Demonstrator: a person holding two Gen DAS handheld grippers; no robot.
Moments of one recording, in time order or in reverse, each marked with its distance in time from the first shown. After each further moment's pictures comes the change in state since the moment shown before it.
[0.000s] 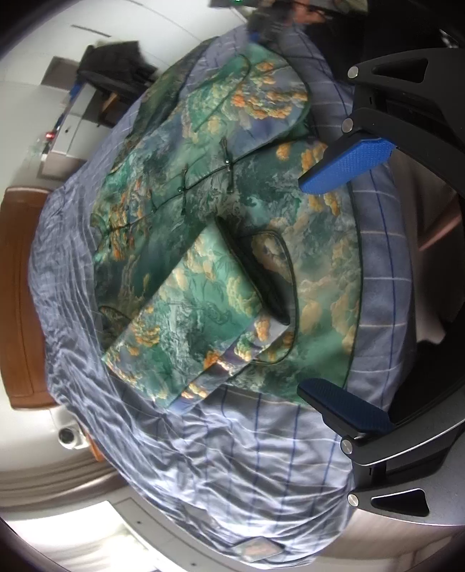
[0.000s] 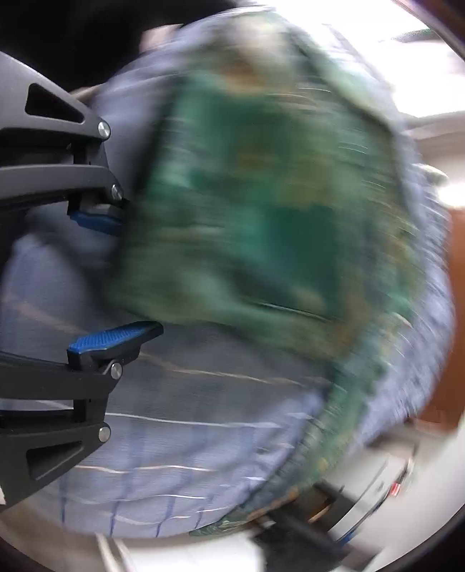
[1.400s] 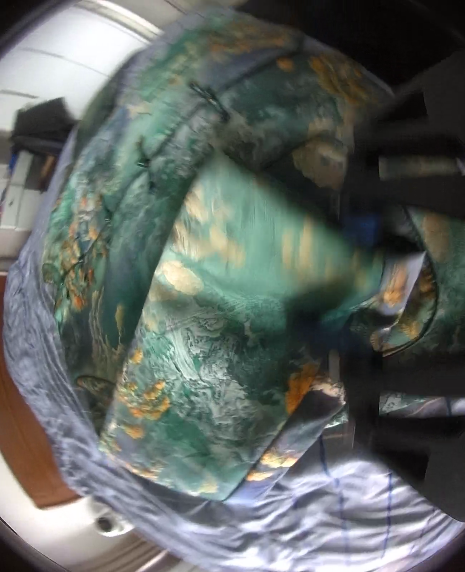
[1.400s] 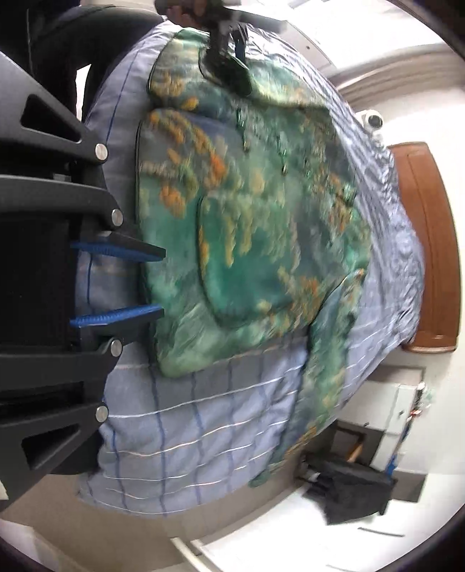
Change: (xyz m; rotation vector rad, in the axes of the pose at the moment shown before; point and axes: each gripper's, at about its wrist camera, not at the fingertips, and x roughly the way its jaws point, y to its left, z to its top) left arm 0.129 0.033 0.054 0.304 0.102 -0.183; right arm -0.085 0.057 -0.029 0.184 -0.057 -0.138
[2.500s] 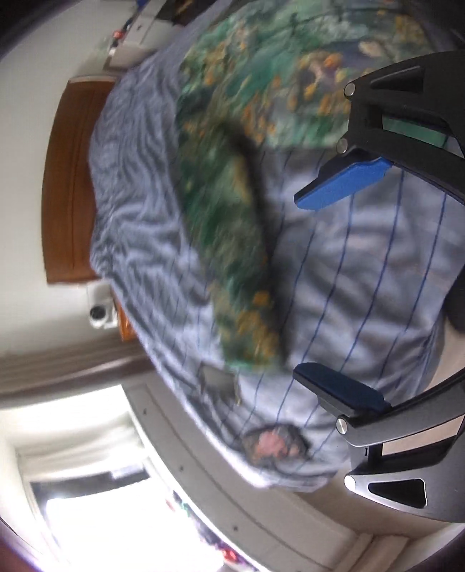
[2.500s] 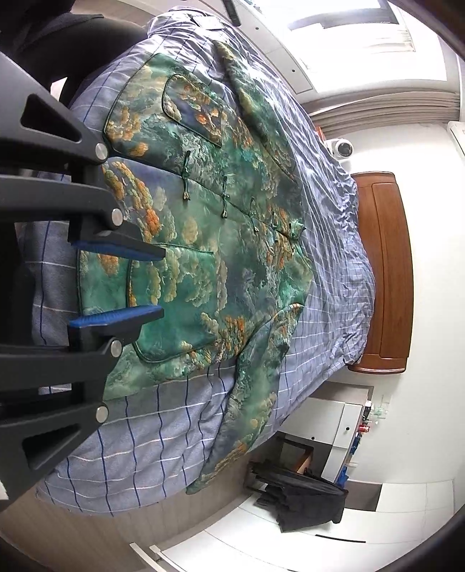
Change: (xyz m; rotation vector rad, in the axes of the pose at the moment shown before) left arm -0.144 0.118 -0.072 -0.491 -0.287 0.542; right arm -0.030 0.036 0.030 -0.051 -0.203 0.026
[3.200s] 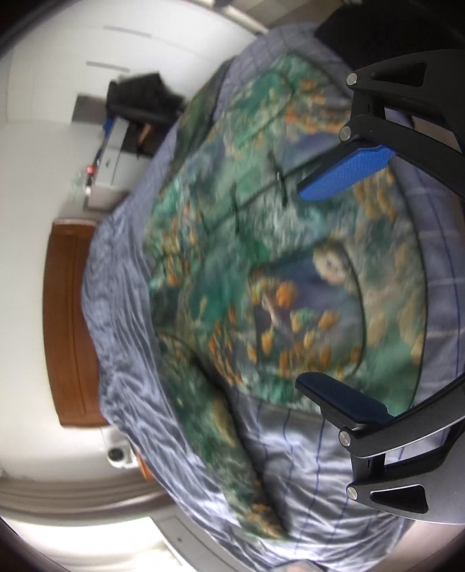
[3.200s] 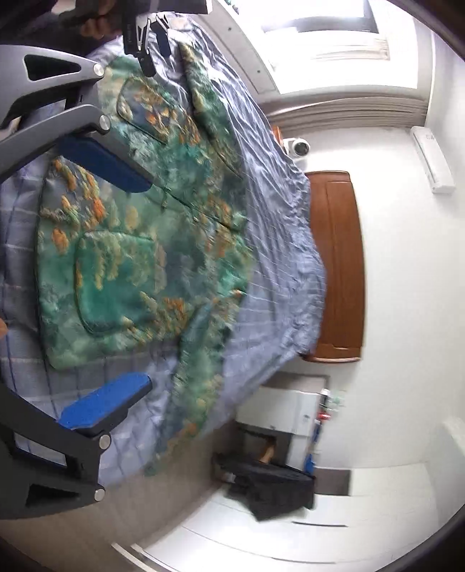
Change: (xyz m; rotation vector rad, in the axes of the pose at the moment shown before) left arm -0.074 -0.176 -0.054 0.214 -0.031 -0.503; right arm -0.031 -0.028 0.024 0.030 -0.174 0.017
